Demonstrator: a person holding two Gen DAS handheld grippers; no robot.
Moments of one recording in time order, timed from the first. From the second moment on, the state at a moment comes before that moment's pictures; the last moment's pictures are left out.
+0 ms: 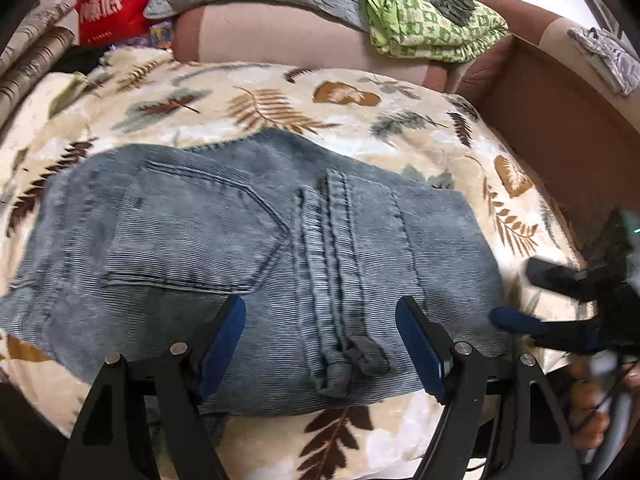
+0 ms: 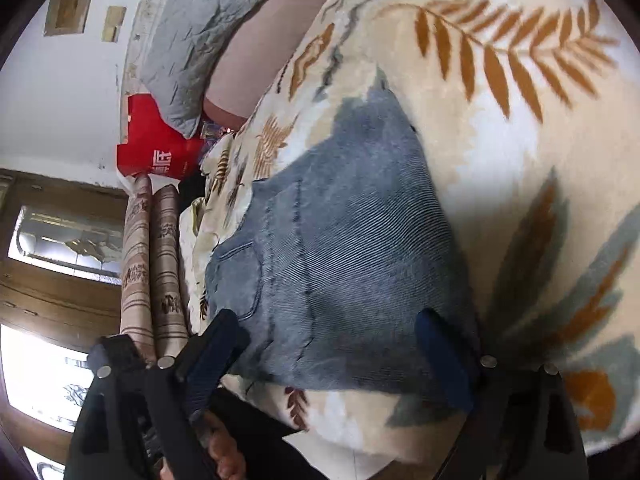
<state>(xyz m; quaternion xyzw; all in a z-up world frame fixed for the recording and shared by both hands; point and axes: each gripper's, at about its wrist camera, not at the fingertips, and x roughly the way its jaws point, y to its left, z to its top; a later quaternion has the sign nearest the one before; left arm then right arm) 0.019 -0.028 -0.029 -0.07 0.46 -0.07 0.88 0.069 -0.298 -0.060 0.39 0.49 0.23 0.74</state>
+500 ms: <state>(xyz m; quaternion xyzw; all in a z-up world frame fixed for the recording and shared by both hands) 0.016 -0.035 -0.018 -0.07 0.46 -0.08 0.88 0.047 -0.302 -0.047 0.37 0.46 0.27 0.76</state>
